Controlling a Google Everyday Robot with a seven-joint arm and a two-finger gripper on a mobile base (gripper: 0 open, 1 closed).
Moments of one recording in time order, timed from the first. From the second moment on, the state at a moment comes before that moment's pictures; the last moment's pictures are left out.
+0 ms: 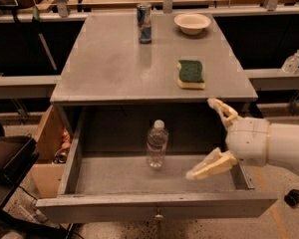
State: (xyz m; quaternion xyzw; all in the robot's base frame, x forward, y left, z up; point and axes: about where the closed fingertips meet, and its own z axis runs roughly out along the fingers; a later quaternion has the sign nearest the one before) arm 0.445 -0.109 0.833 -0.52 0.64 0.22 0.52
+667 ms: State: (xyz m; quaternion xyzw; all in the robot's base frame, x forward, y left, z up) arm 0.470 -0.108 0.757 -0.46 0.63 0.29 0.55
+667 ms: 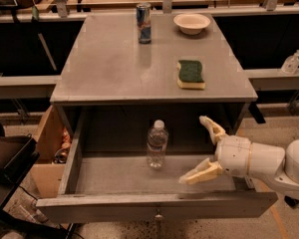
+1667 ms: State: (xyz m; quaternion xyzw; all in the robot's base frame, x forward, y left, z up) arm 0.511 -0.092 0.733 -0.44 0.63 0.35 0.54
